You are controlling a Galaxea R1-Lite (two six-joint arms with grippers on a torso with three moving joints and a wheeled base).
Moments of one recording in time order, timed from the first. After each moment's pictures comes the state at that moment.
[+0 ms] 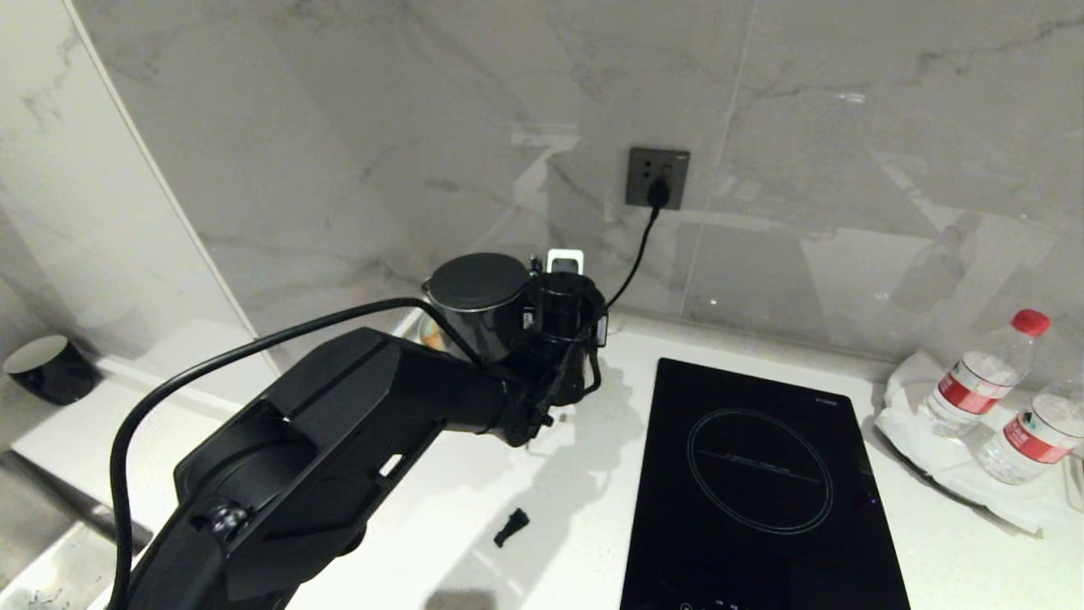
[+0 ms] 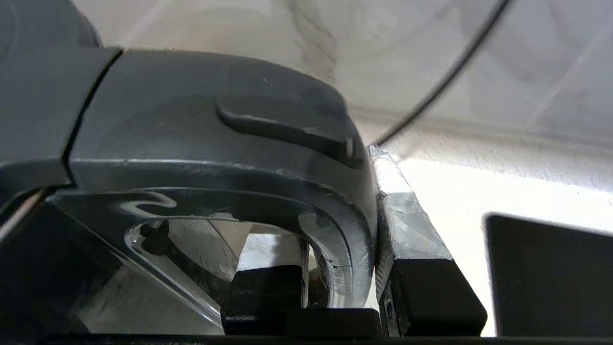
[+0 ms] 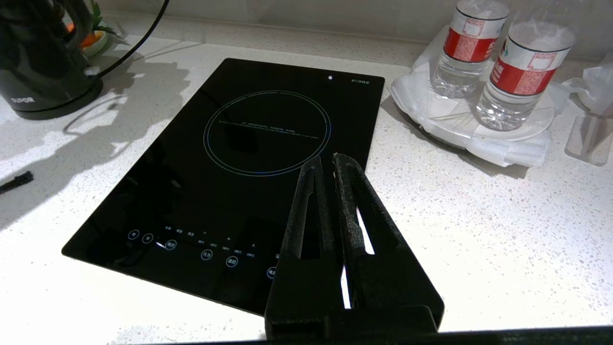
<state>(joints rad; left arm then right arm) -0.69 2.48 -1.79 -0.66 0.56 -0.03 0.00 0.00 0.00 0.00 0.00 0.00</state>
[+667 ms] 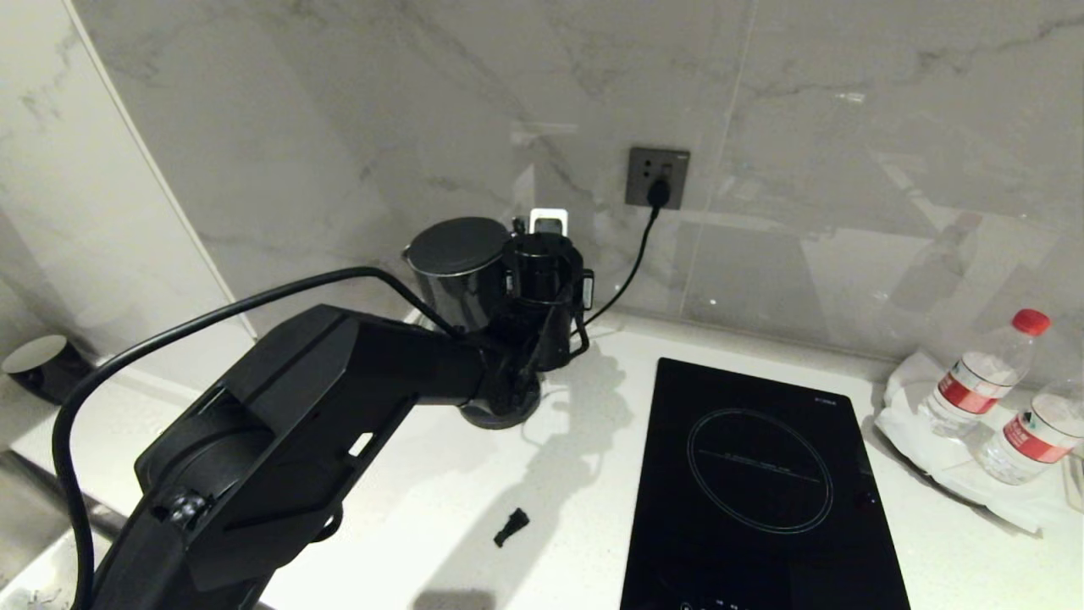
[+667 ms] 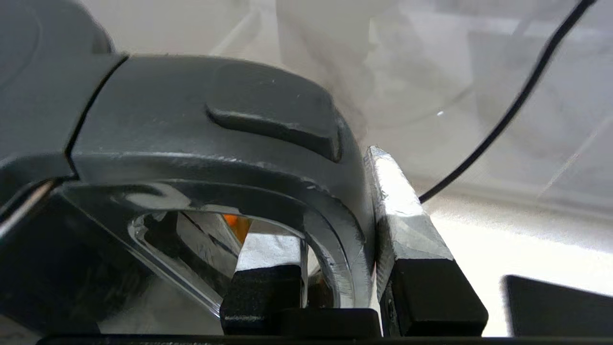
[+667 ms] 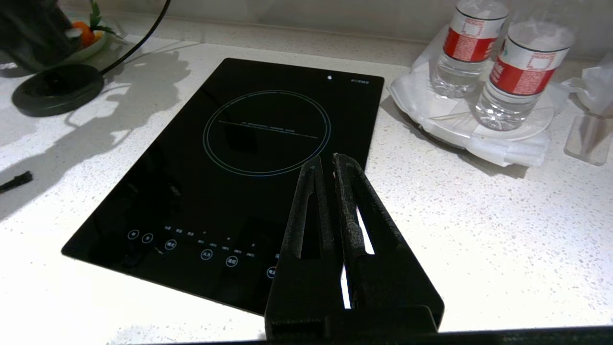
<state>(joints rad) -0.66 2.43 -1.84 -0.68 0.56 0.04 0.00 0.00 0.00 0.00 0.00 0.00</state>
